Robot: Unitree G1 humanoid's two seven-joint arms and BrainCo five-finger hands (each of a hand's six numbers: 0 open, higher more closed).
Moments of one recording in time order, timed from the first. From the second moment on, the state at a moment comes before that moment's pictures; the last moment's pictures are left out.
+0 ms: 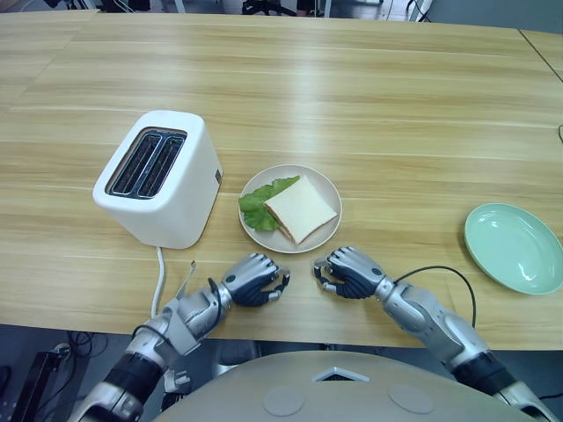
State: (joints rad) left arm 0.08 0.48 -0.44 0.23 0.81 -0.60 0.09; right arm 0.11 -0.48 0.45 0.09 -0.83 -0.44 0.01
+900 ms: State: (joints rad) left arm -0.47 0.22 -0.50 1.06 0.72 -0.72 0.47; right arm -0.51 -0.19 0.44 1.05 -0.69 -0.51 -0.33
